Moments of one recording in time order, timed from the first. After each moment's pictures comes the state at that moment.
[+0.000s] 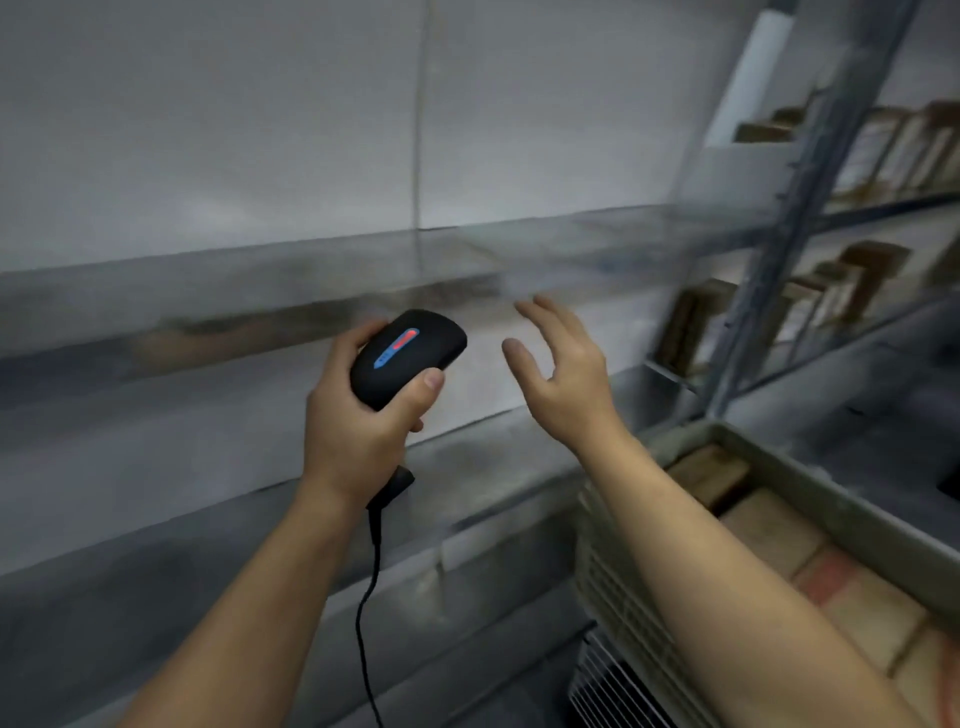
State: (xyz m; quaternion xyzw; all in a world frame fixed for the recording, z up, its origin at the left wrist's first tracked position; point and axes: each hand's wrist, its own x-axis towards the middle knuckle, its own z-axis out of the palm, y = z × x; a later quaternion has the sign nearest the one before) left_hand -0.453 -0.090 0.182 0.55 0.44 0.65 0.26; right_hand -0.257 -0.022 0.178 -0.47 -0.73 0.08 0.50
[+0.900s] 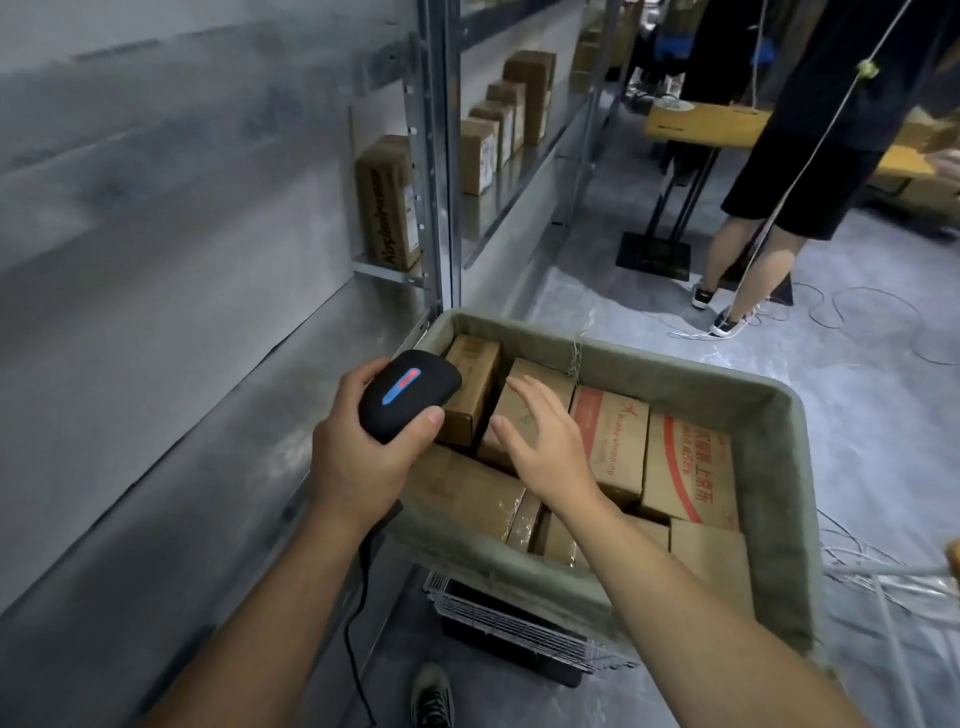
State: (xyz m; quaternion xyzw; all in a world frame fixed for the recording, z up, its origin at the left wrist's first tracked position) left_hand -0.177 0.066 0.049 0.70 0.39 0.41 0.45; right_hand 0.008 -0.024 -0.008 -0.78 -0.44 0.14 0.41
